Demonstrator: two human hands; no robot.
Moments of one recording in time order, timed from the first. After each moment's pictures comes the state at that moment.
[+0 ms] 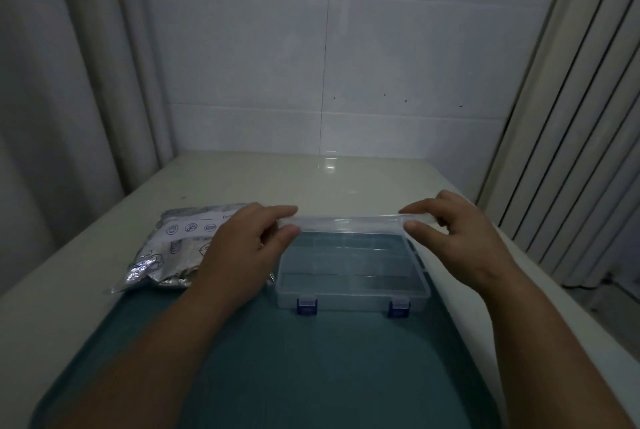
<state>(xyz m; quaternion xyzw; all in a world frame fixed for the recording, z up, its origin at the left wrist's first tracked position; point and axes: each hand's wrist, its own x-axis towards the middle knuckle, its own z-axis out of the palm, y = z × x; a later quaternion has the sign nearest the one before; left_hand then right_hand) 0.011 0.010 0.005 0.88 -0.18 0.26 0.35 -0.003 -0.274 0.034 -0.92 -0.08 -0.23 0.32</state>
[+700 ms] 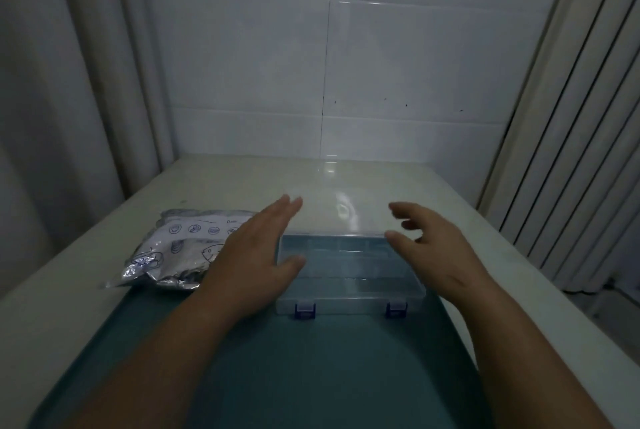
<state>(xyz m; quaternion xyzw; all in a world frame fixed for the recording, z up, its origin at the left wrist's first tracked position) 0.015 0.007 -0.003 0.92 -0.20 0.17 0.31 0.005 -0.250 0.021 -0.93 -0.06 -0.18 0.32</state>
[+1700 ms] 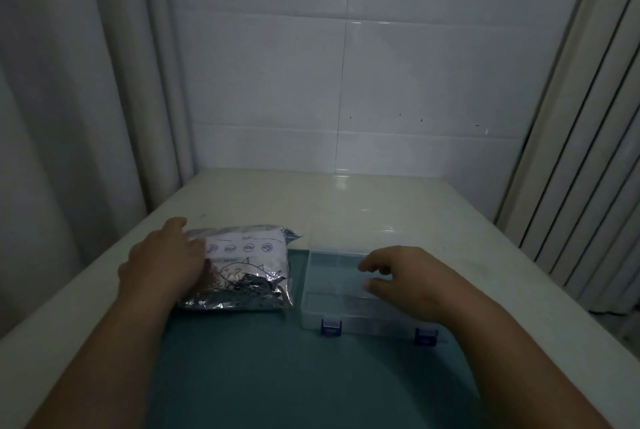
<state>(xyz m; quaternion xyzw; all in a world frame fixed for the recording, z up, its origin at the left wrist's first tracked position) 0.040 0.112 0.008 0.94 0.20 0.13 0.23 0.010 -0.207 0.032 -0.98 -0.11 0.02 0.18</state>
